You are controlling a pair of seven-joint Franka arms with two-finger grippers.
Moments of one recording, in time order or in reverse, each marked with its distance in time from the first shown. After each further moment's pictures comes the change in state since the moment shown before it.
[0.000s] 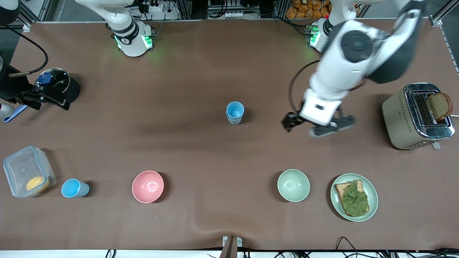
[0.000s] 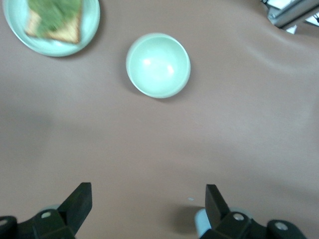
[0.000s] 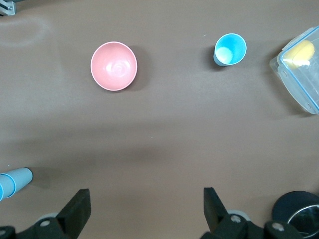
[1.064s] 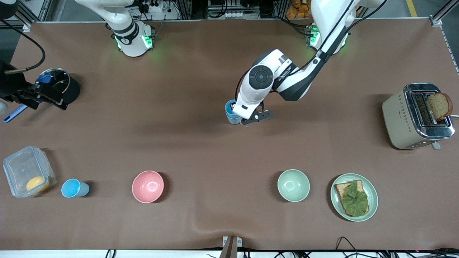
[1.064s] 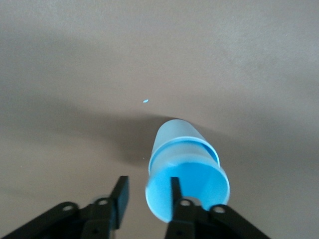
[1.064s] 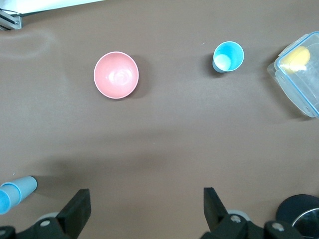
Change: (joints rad) left arm -0.333 0.266 -0.012 -0.147 -0.114 0.231 -0.301; right arm 0.001 -0.018 0.000 -0.005 0.003 0.027 0.023
